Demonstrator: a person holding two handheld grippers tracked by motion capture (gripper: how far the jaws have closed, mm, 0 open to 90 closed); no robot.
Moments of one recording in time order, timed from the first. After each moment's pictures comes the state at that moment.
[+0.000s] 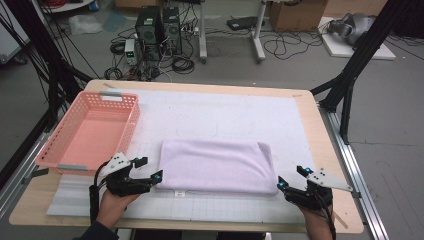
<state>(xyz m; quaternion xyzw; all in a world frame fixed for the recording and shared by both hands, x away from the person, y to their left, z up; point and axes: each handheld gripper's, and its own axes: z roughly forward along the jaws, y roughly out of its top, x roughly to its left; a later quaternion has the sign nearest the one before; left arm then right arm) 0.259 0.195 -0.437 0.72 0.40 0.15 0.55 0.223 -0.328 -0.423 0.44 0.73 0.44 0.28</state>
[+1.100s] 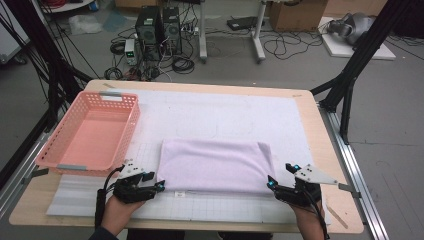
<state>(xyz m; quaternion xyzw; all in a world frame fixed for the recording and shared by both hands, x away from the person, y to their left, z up) 0.250 0.178 -0.452 0.78 0.43 0.13 0.44 0.234 -0.302 -0.422 0.42 0.75 0.44 0.26</state>
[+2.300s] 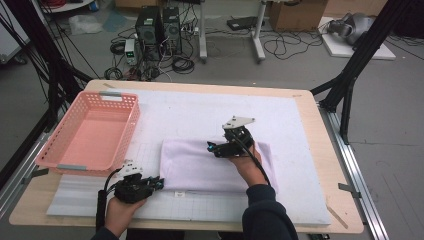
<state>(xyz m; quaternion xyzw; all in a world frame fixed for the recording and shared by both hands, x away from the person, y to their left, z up) 0.250 0.179 -0.456 0.76 0.45 0.08 0.46 0.372 -0.142 -0.396 0.32 0.83 0.42 0.17</state>
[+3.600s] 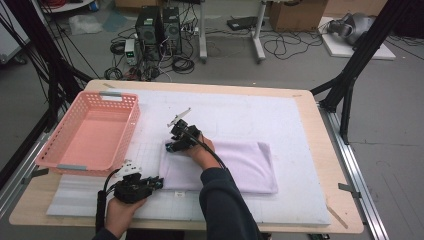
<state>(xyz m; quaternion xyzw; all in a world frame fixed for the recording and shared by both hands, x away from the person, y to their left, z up) 0.249 0.180 -0.455 0.75 0.46 0.08 0.46 0.422 -0.005 -0.433 0.24 0.90 0.35 0.03</state>
